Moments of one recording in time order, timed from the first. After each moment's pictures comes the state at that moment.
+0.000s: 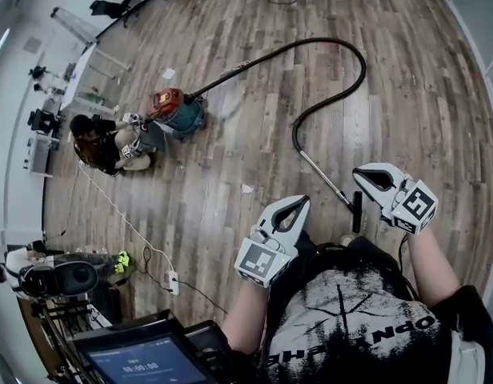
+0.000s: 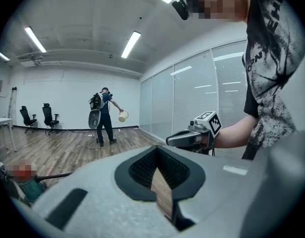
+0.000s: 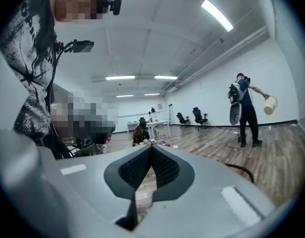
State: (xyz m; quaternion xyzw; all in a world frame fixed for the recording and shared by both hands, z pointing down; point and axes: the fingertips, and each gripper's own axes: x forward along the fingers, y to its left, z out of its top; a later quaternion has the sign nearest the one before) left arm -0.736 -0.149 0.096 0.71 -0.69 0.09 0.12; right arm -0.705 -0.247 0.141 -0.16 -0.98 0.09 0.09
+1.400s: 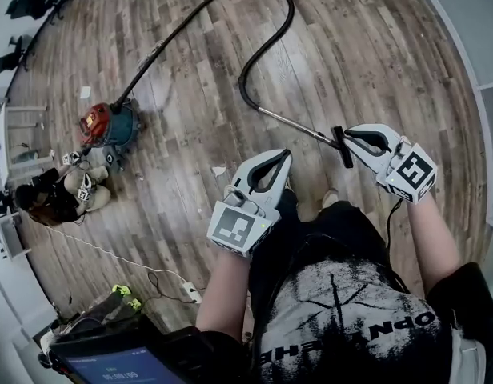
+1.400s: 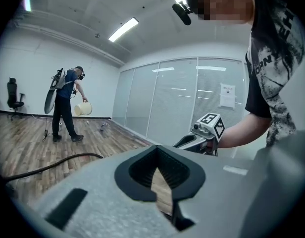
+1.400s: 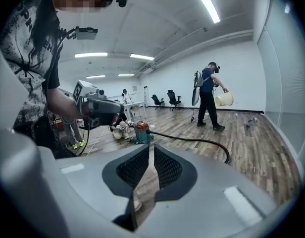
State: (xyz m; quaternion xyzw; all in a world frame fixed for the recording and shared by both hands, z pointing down) left arm -0.826 -0.144 0.173 0.83 -0.53 0.07 0.17; right arm -0.737 -0.201 0.236 0.01 -0.97 0.09 0.21
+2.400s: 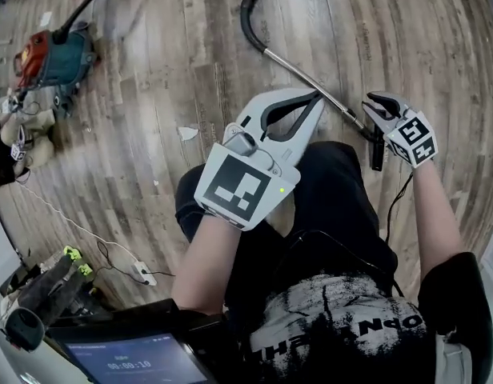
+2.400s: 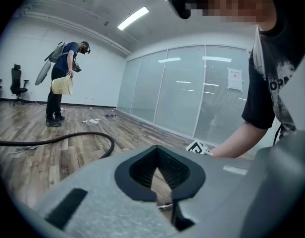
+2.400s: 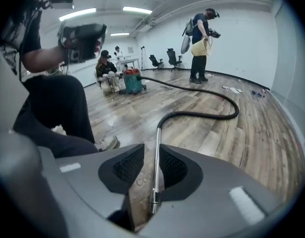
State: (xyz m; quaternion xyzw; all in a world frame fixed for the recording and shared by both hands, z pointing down) left arm -0.896 -0.188 0.547 0.82 -0.54 0.11 0.17; right arm -0.786 -0.246 0.781 -0.01 -0.92 0.09 0.39
